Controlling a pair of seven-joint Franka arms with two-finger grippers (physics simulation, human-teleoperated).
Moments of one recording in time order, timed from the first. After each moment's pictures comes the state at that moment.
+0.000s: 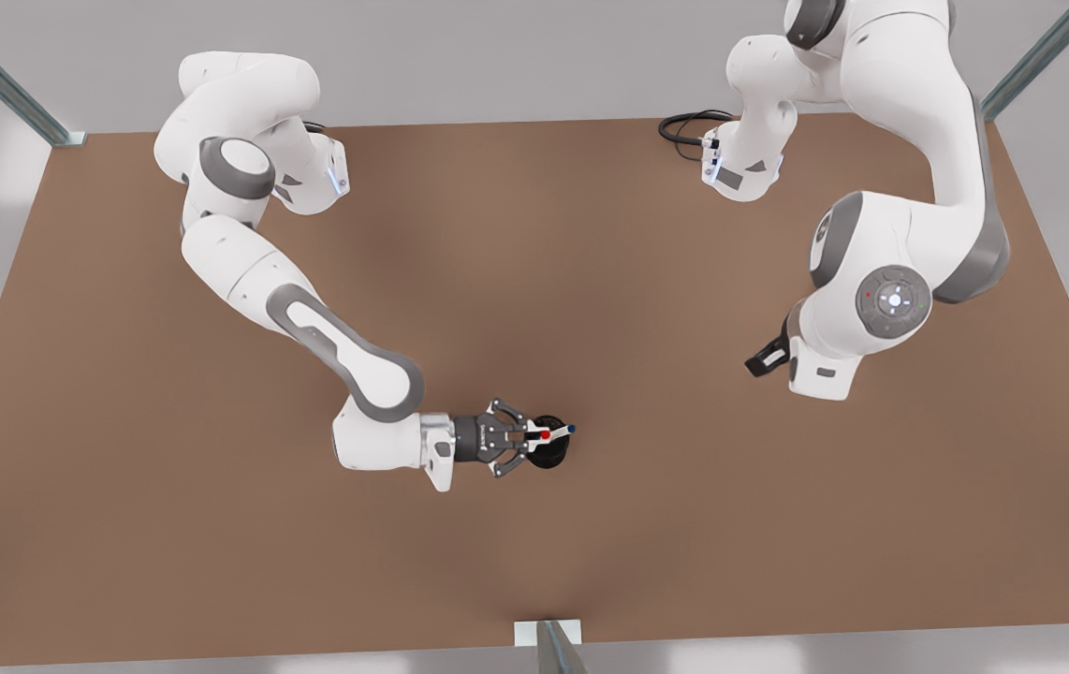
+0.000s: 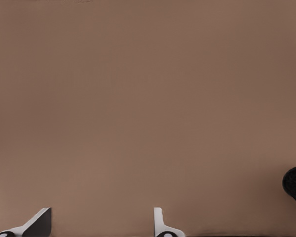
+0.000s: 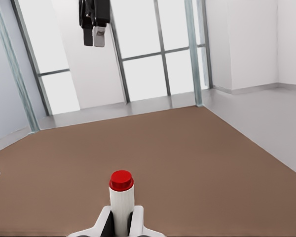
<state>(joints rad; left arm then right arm) -0.19 0.38 -0.10 -1.31 0.06 1.43 -0.79 -0.09 1.22 0.95 -1.23 0.67 2.44 -1.74</state>
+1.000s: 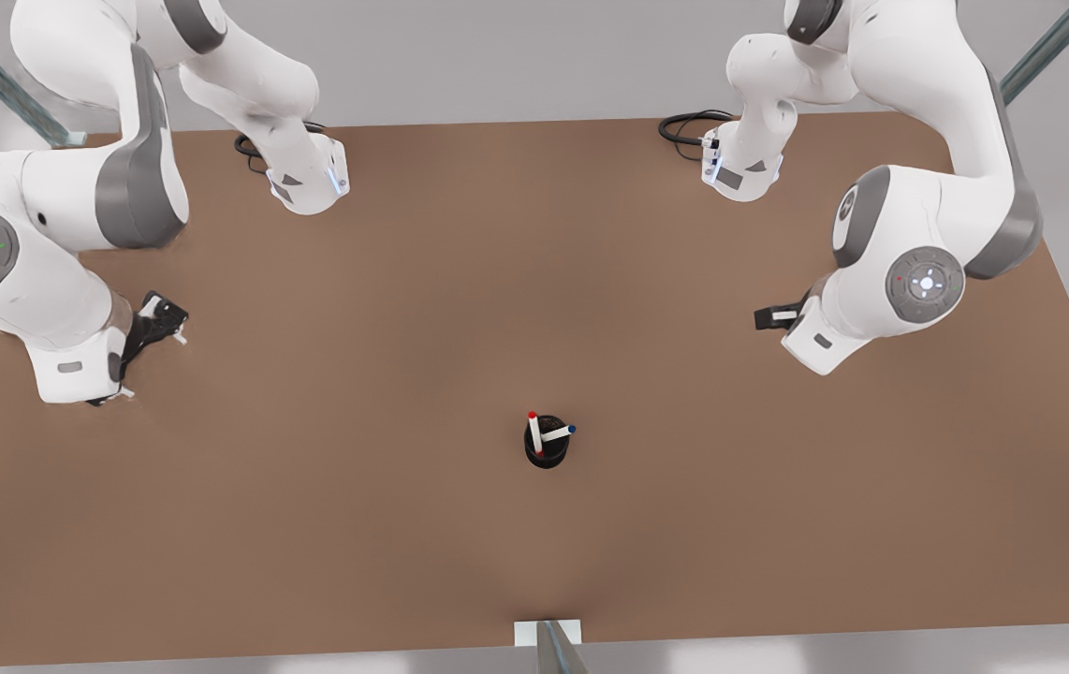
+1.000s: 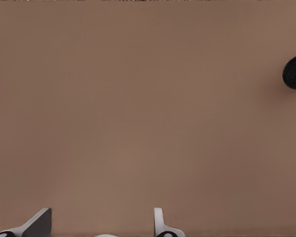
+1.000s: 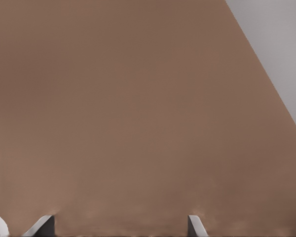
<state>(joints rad) -0.24 0.34 -0.01 -1.27 0.01 1.29 -0.27 -0.15 0.25 0.30 -1.25 -0.22 1.38 -0.76</state>
